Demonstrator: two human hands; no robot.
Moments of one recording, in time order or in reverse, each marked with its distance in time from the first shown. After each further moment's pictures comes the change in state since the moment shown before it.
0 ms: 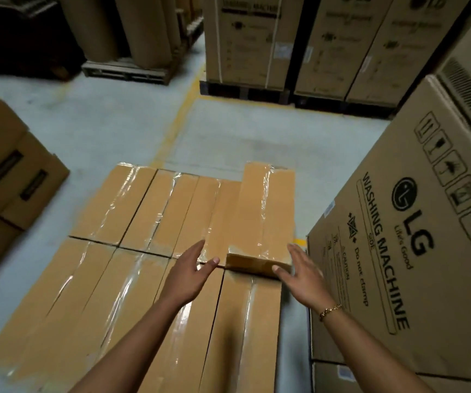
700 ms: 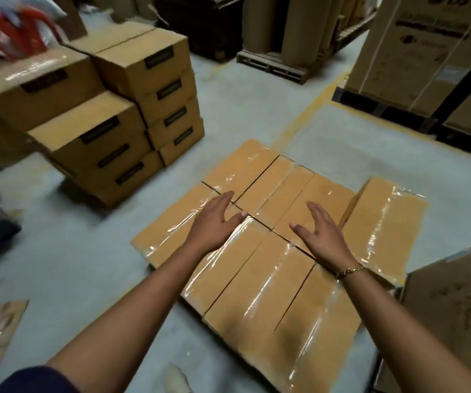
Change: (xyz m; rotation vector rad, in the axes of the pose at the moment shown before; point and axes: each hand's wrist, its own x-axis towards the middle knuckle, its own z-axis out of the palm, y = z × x) left_hand -0.179 -0.111 -0.212 0.134 0.398 -0.065; right_hand -0.087 -0.266 0.093 -0.016 -0.135 -0.425
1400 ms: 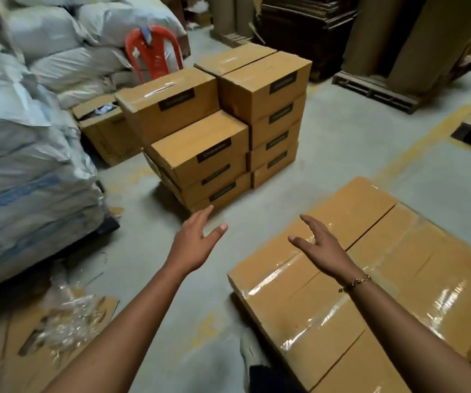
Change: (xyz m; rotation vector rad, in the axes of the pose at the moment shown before) left_hand 0.022 -0.343 -0.324 -0.079 0.244 -0.309; right_hand 0.152 -0.366 0.258 0.119 -0.278 -0.243
